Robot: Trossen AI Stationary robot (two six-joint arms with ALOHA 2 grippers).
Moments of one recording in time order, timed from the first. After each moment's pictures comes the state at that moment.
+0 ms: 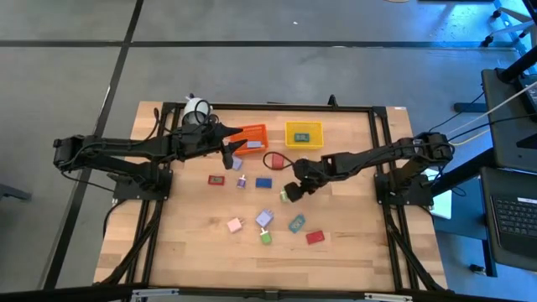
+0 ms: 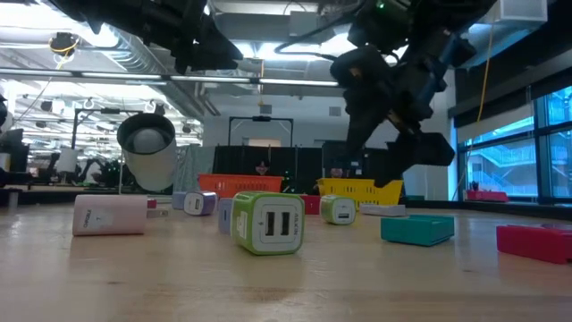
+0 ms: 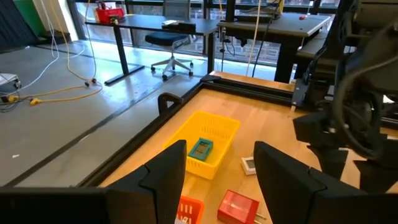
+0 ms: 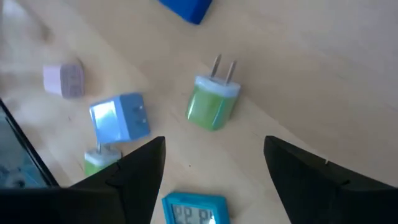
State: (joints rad) left arm 0.19 1.01 0.61 0.21 -0.28 -0.08; right arm 0.06 1.62 0.90 -0.29 -0.15 1.13
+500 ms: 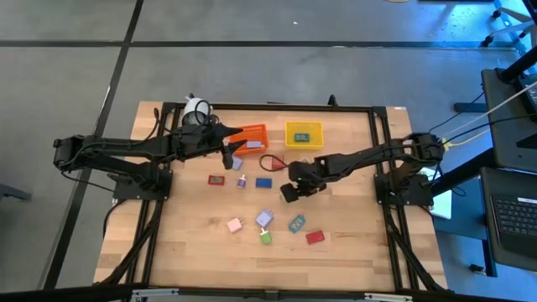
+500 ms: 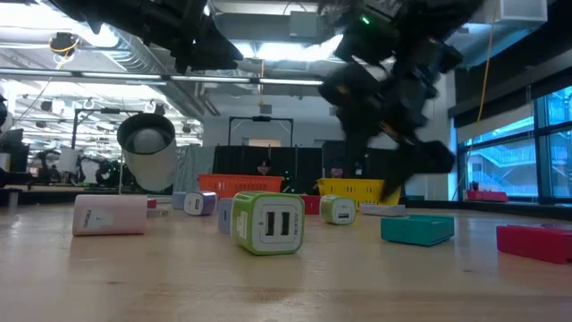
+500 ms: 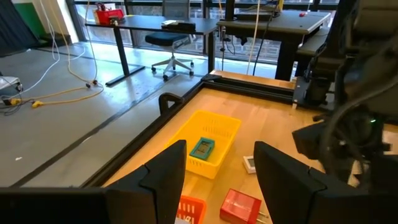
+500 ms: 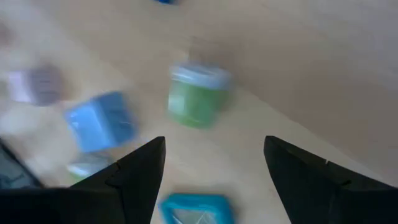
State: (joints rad) left arm 0.19 1.01 0.61 0.20 -0.28 -0.06; right arm 0.06 1.72 1.00 -0.35 -0.19 1.17
